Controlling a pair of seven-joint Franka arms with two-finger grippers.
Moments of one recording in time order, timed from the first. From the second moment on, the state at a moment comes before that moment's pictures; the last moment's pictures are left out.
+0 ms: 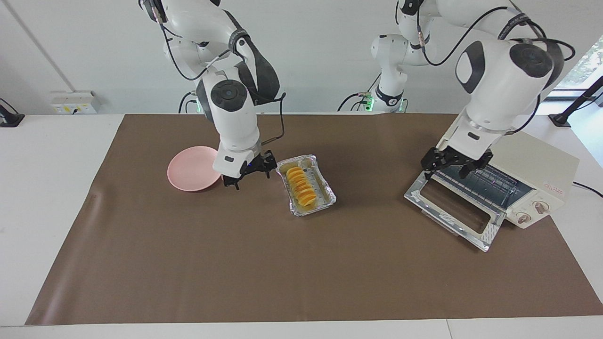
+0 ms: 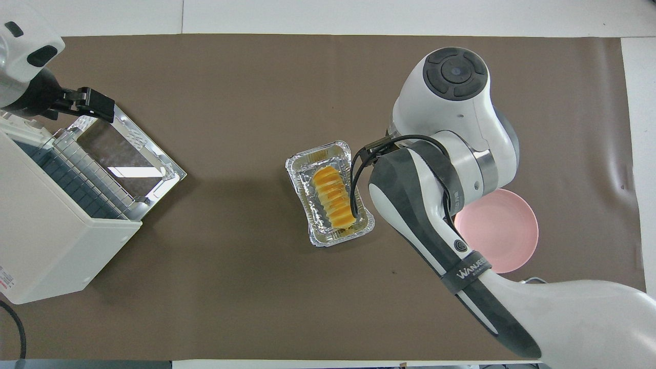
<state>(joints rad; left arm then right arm) -0.20 0.19 0.10 -1.45 0.04 1.67 0.04 0.25 0.36 0.18 -1.59 -0.03 1.91 0.11</state>
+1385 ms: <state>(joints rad) -0.14 0.01 0.08 -1.63 -0.05 1.49 -0.08 0.34 0.49 0.18 -1.63 -0.03 2.04 0.32</state>
